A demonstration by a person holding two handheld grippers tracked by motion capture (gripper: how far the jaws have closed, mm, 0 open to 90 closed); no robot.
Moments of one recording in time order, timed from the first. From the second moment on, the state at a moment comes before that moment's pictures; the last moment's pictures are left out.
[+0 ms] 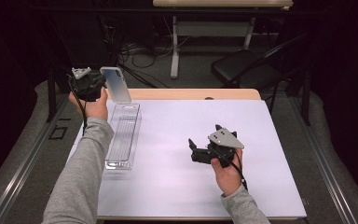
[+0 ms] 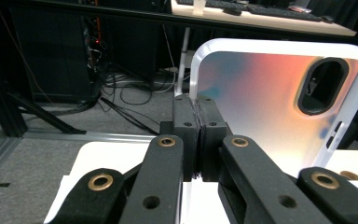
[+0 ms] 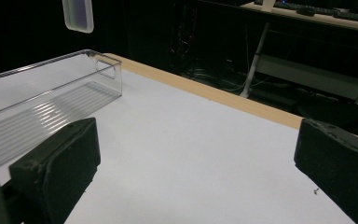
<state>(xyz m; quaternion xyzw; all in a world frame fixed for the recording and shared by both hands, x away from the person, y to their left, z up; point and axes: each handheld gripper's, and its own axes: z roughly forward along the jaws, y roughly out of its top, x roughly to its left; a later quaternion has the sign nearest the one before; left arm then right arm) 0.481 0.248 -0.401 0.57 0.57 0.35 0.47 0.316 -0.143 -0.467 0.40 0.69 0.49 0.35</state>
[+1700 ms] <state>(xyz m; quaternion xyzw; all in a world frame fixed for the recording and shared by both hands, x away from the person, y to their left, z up) 0.504 0.230 -0.488 0.59 0.60 0.35 0.42 0.319 -0.153 -0.472 0.41 0.70 0.49 0.33</state>
